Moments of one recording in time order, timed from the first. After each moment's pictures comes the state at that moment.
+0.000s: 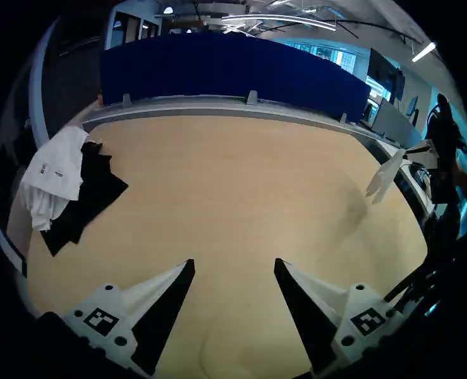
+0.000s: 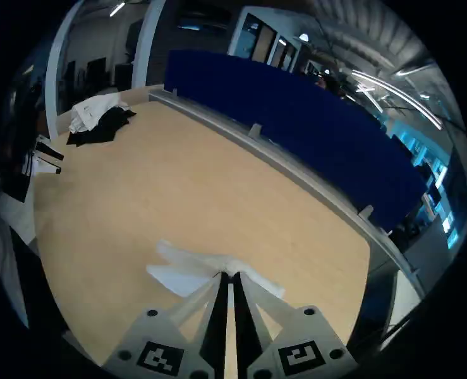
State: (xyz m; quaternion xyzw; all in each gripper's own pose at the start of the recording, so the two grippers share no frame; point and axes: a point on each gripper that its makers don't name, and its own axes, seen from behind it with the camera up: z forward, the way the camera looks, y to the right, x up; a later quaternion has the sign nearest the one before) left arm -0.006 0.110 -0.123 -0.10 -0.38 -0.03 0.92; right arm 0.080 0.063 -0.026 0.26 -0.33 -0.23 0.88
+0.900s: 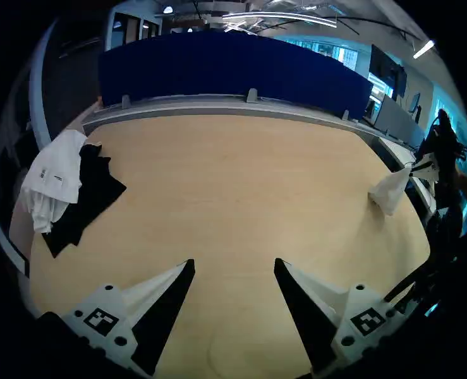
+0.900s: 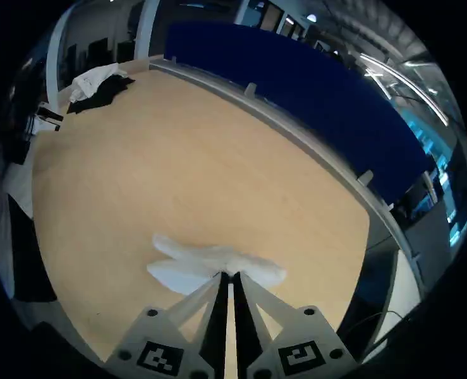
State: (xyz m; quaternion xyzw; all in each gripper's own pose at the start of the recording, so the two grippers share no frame) left arm -0.002 0.121 -0.122 -0.09 -0.38 -0.02 0.92; right arm 0.030 0.158 -0.049 0.26 -0.40 -0.26 0.84
